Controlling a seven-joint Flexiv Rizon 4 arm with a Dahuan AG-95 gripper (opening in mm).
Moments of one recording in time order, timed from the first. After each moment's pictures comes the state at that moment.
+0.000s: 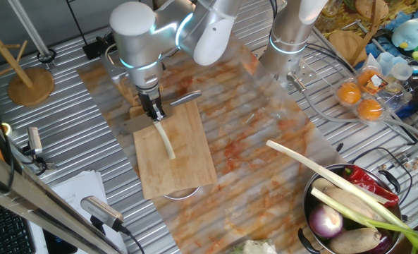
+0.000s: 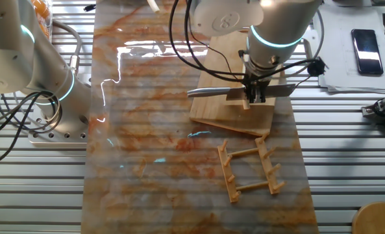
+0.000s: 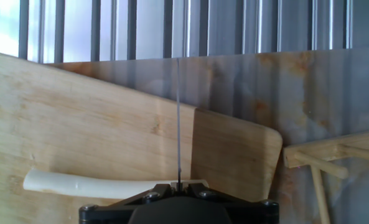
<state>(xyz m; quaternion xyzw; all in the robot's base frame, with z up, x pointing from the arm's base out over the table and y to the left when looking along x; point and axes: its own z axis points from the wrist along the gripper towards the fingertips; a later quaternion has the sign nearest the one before) 0.515 0.010 0.055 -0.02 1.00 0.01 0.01</state>
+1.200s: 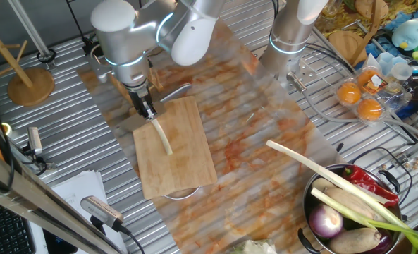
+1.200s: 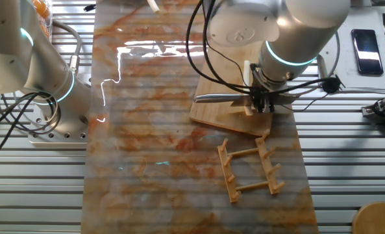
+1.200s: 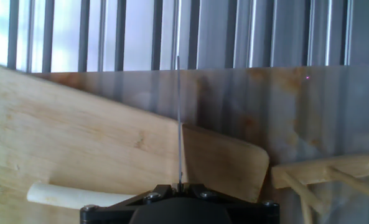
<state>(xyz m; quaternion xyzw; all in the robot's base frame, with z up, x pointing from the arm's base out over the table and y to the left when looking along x) 0.537 -0.004 0.049 -0.04 1.00 0.03 -0.01</state>
